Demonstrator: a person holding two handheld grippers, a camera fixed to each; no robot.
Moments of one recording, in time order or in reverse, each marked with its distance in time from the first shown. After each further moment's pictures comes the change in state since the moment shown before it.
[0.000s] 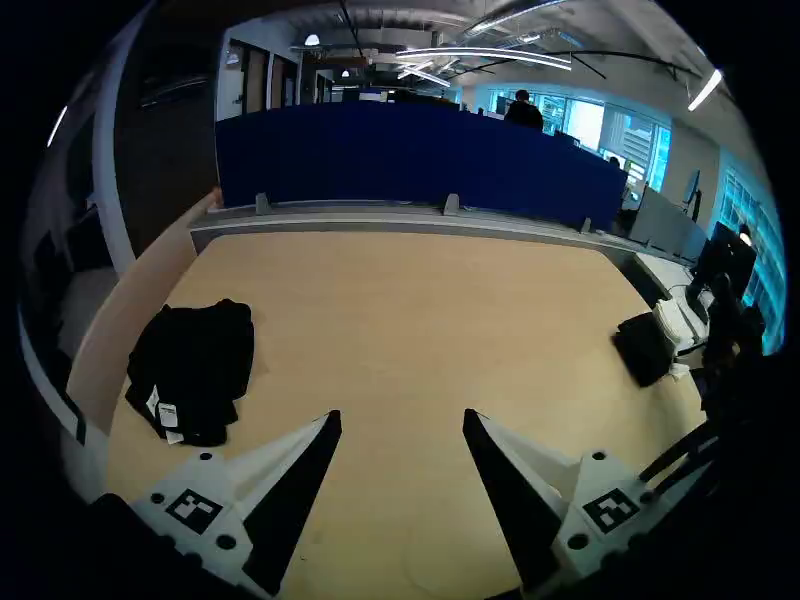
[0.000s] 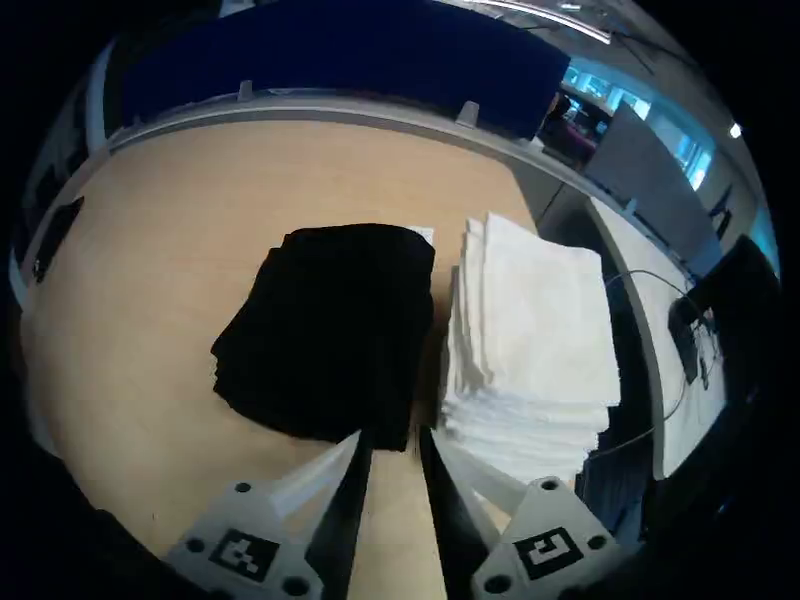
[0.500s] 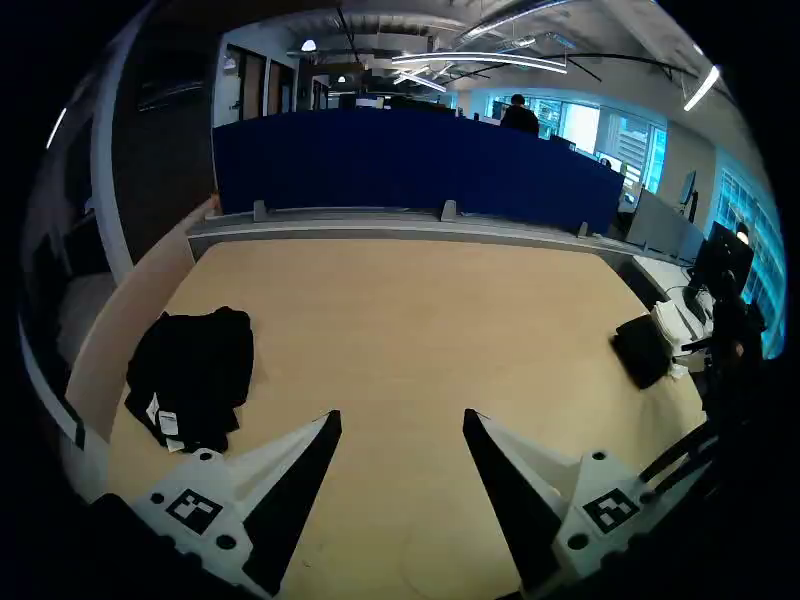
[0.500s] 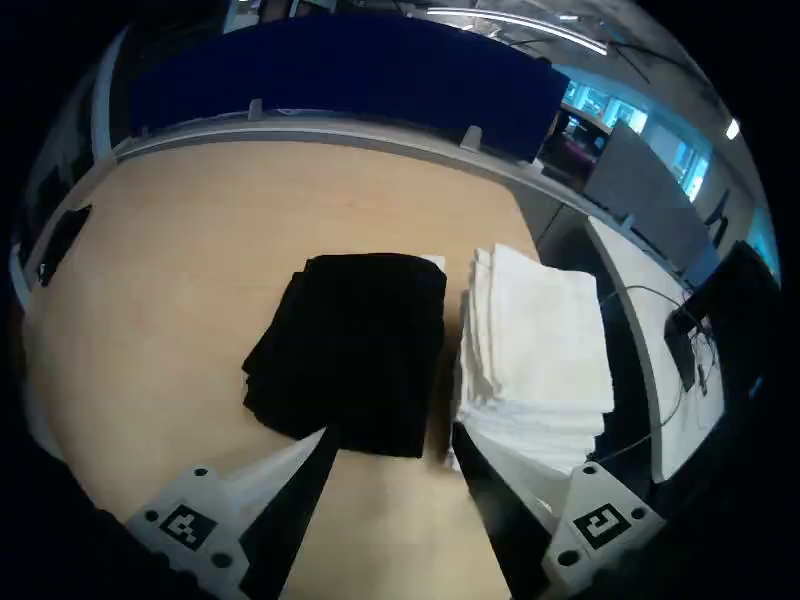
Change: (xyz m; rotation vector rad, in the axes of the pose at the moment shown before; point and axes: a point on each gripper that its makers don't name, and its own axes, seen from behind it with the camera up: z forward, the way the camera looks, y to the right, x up) left arm 0.007 -0.003 0.001 -0.011 0.025 0.008; right arm 0.017 -0.016 -0.016 -0.001 0.079 -0.002
